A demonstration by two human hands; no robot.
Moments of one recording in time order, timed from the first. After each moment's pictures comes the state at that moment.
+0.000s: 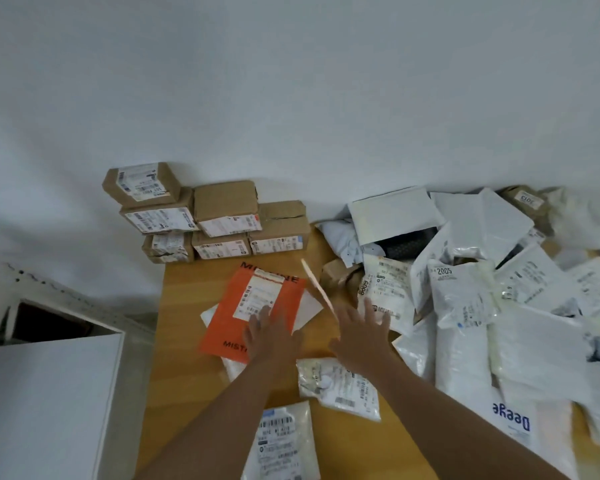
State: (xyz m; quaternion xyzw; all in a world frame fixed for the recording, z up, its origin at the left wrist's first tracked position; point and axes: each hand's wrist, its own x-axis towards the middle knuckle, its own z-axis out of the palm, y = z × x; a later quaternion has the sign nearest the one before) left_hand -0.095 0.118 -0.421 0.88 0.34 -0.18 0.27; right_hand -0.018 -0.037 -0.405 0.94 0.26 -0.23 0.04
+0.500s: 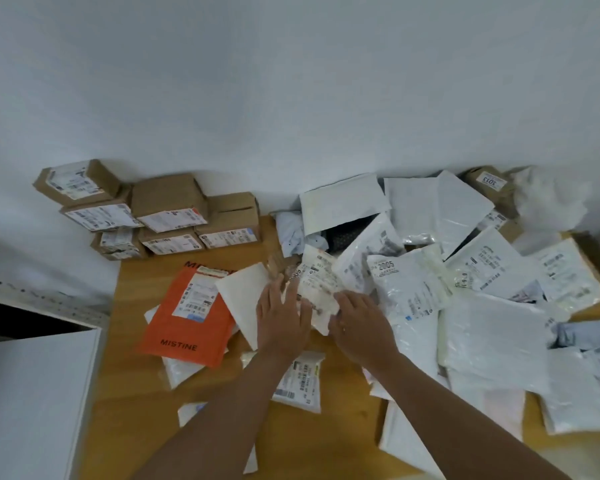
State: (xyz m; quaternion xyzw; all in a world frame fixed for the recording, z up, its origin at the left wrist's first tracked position) left_hand -0.040 0.001 -0.412 0.94 0.24 0.04 0.25; right_hand 0.027 -0.148 -0.404 0.93 0.34 -0.04 -0.15
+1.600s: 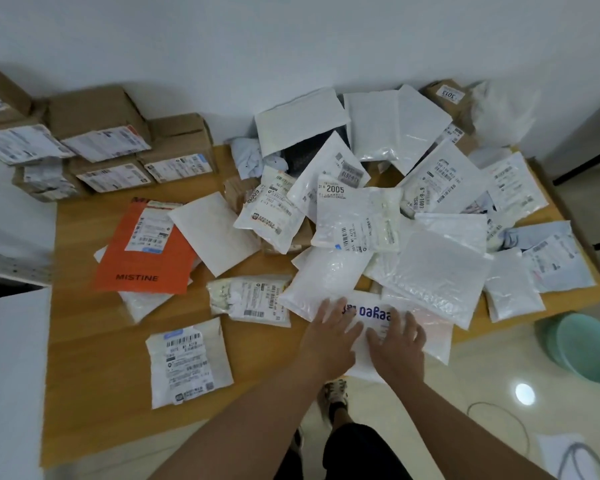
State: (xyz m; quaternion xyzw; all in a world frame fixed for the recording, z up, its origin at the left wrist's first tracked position) left_hand -0.124 -0.166 -0.480 0.96 -0.17 -0.20 0.06; right_hand -0.098 -0.324 -0.495 0.97 -0.09 -0.21 -0.12
